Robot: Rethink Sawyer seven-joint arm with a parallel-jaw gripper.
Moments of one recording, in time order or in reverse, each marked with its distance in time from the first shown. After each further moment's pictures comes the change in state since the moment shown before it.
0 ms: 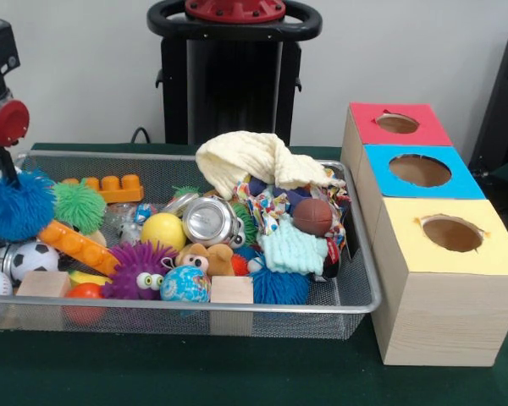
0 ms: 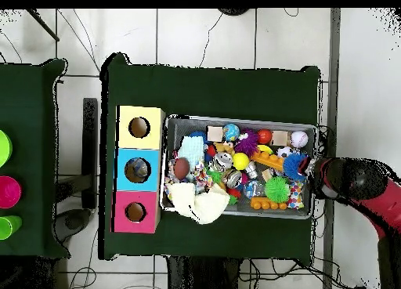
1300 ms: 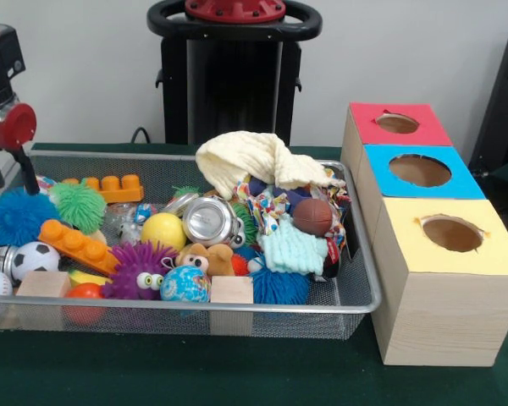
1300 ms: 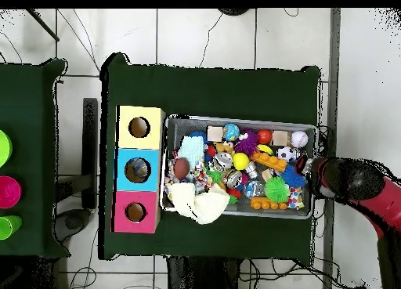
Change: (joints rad) arm -0.041 -0.012 0.069 0.026 -0.054 0.000 0.000
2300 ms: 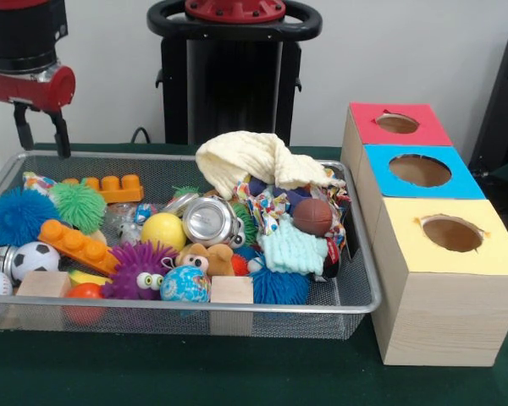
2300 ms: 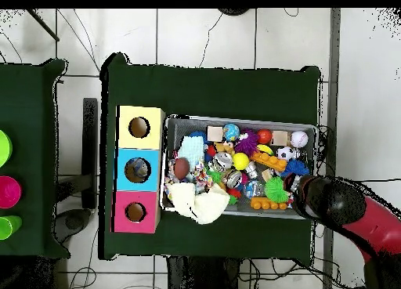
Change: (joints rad) arm 0.068 -0.131 -0.096 0.214 0.011 -0.174 0.000
